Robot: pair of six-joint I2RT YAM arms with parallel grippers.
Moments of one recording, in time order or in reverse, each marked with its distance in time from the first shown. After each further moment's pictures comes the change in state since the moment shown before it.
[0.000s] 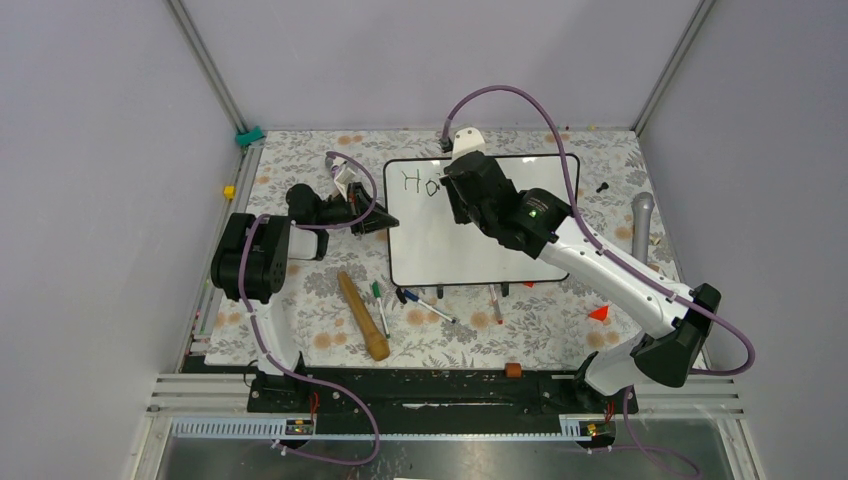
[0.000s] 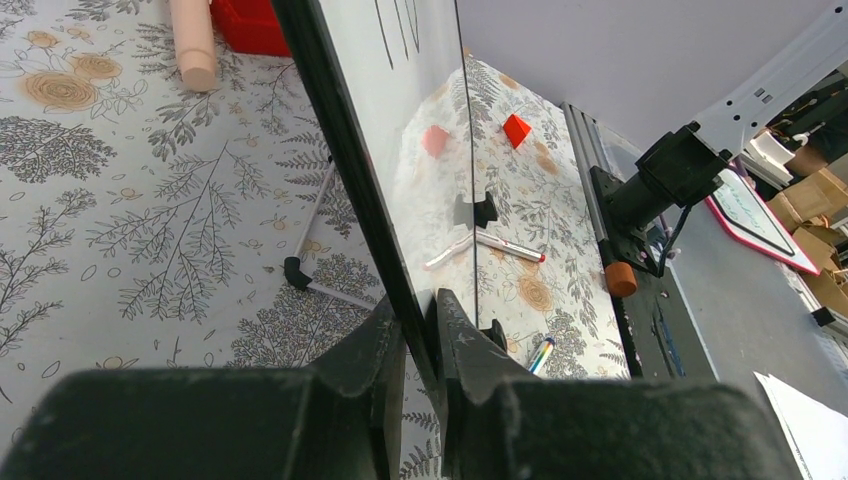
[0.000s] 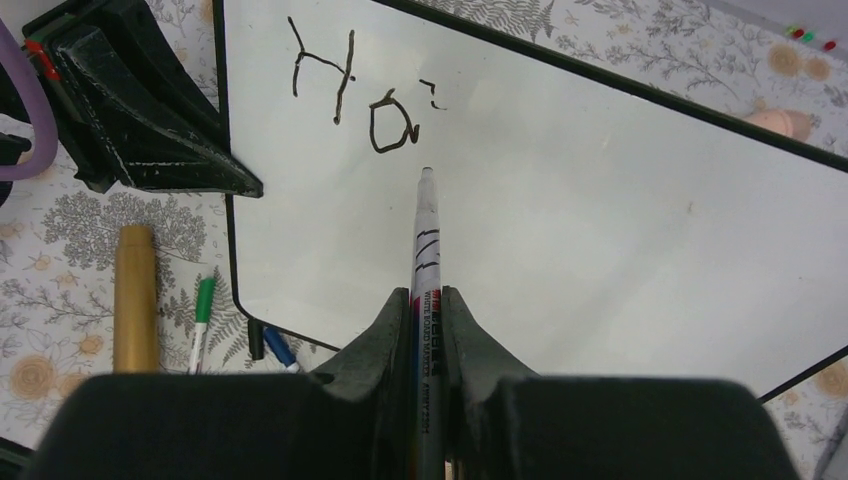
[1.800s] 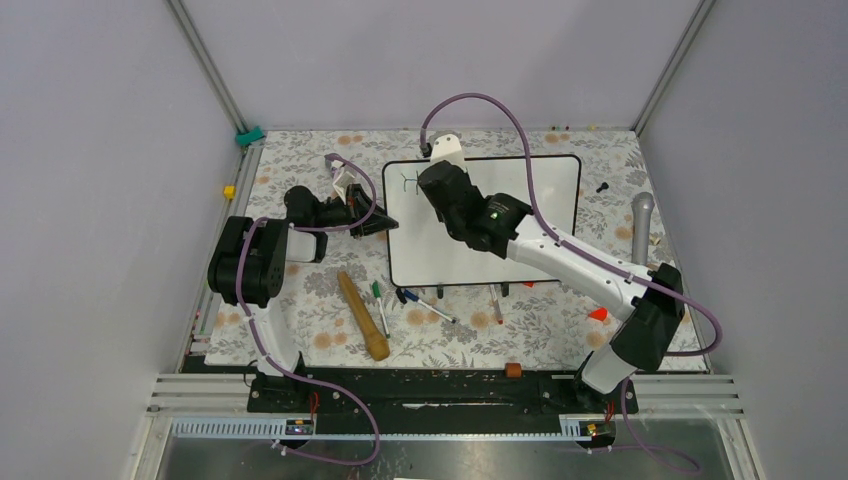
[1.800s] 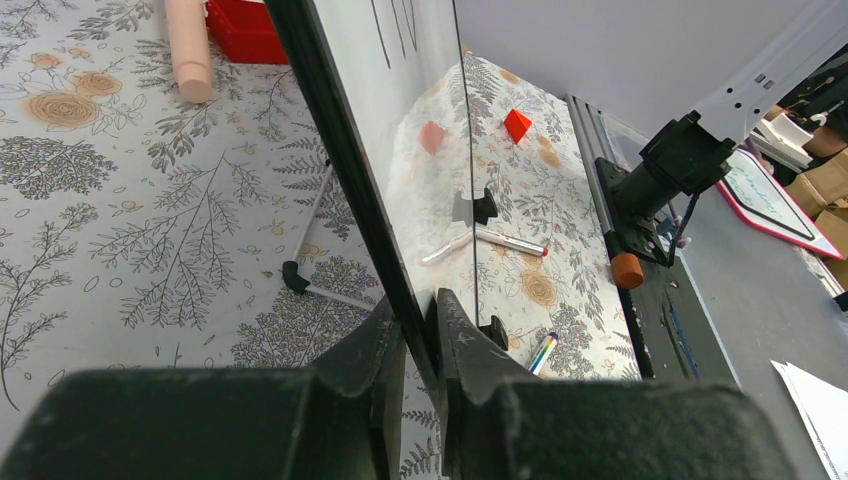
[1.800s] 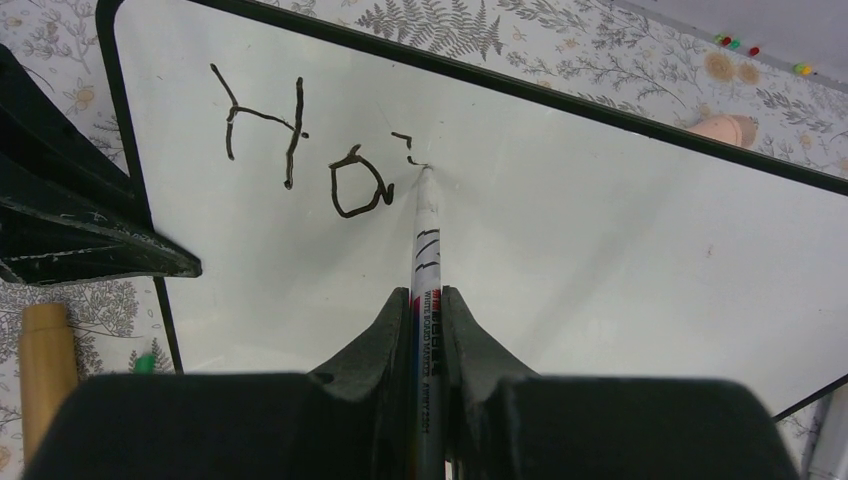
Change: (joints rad) left arm -0.001 -0.035 -0.031 0.005 0.013 0.045; right arm 0.039 0.129 -0.026 0.132 0.195 0.015
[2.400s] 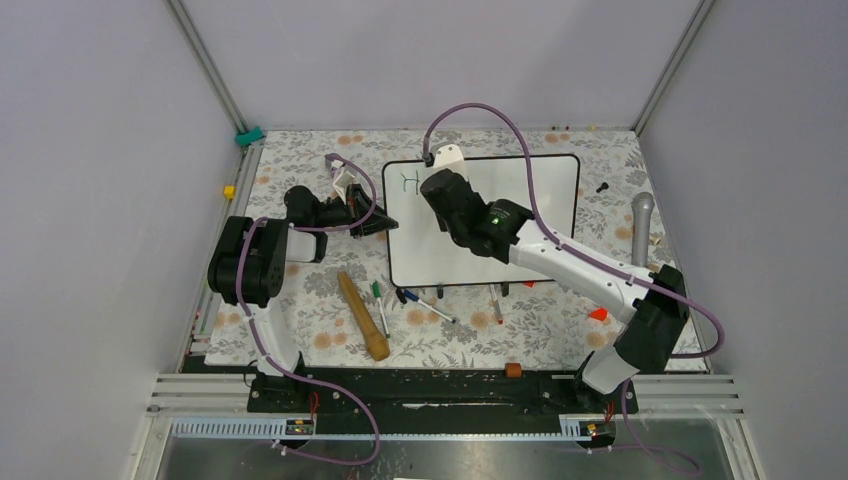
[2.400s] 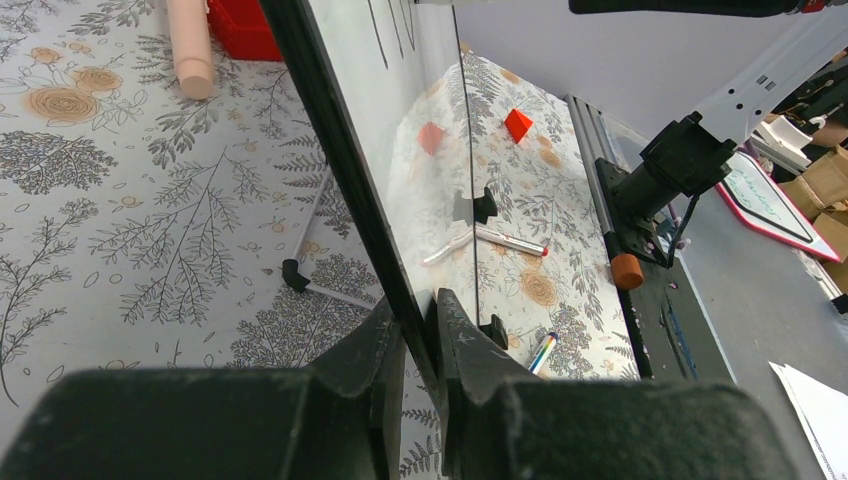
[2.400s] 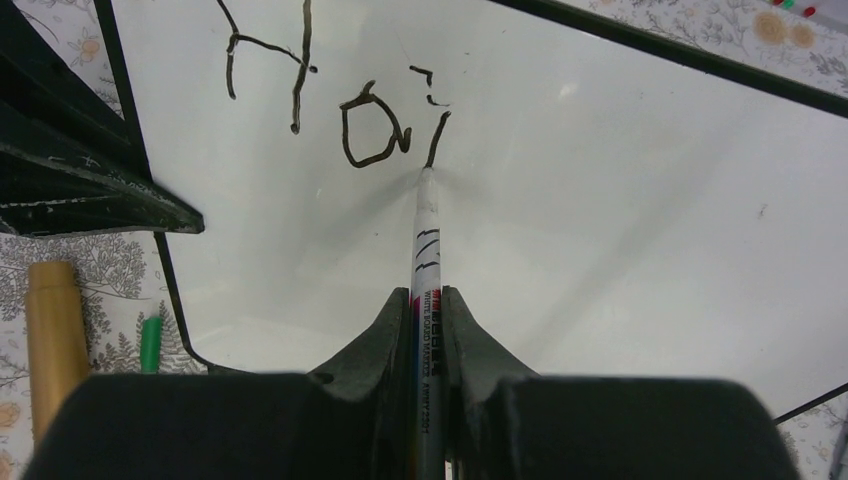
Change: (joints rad) left arm 0.000 0.000 0.000 -0.009 -0.002 0.000; right arm -0.003 -0.015 -0.062 -0.003 -0.050 0.034
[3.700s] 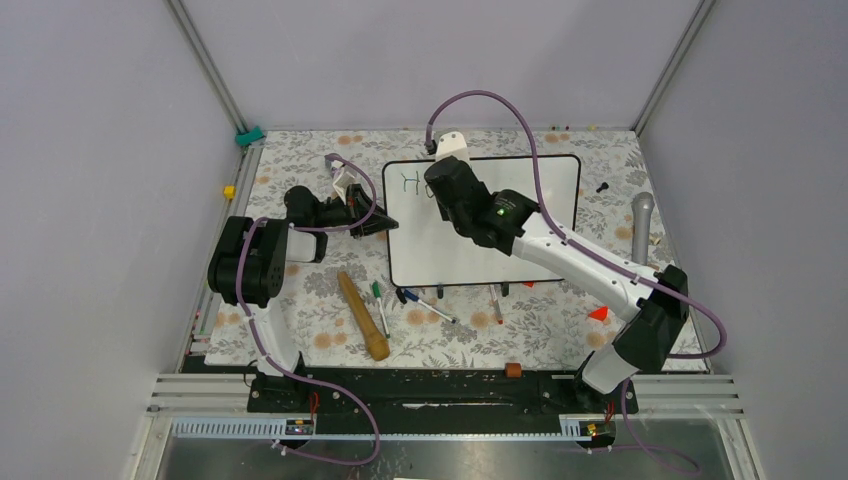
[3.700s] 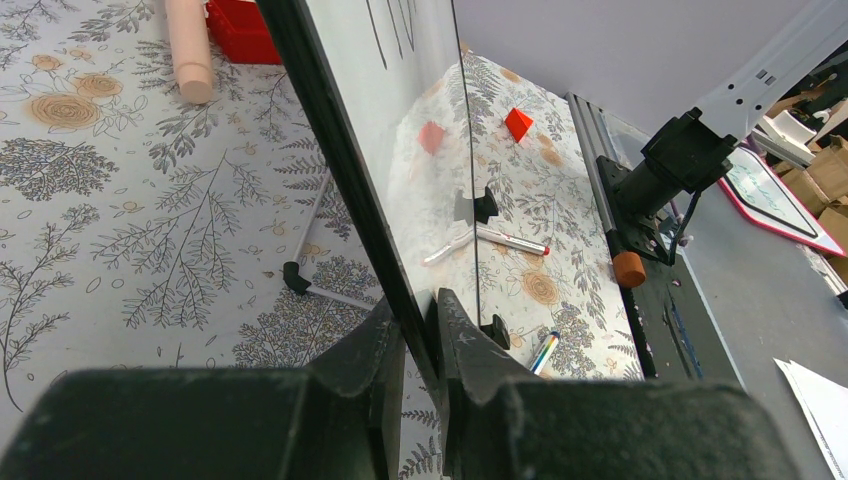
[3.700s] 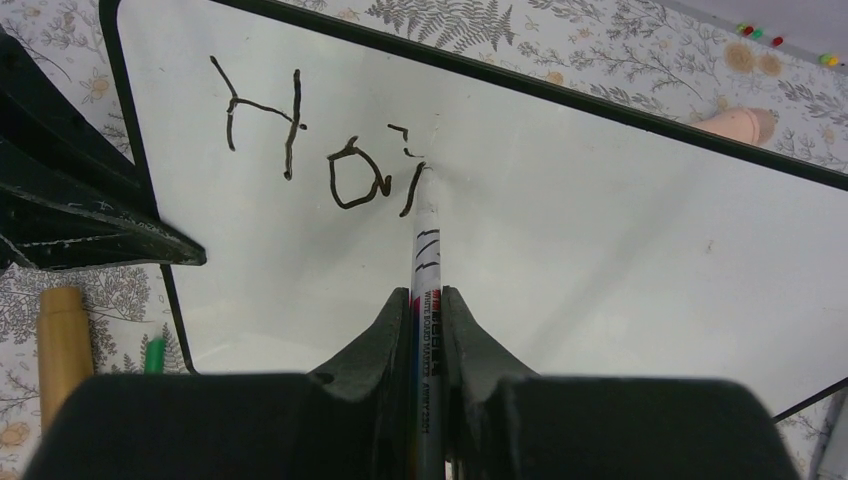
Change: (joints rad) left arm 0.000 0.000 0.000 0.009 0.002 0.006; right arm -0.021 0.000 0.070 -0.028 -0.010 -0.029
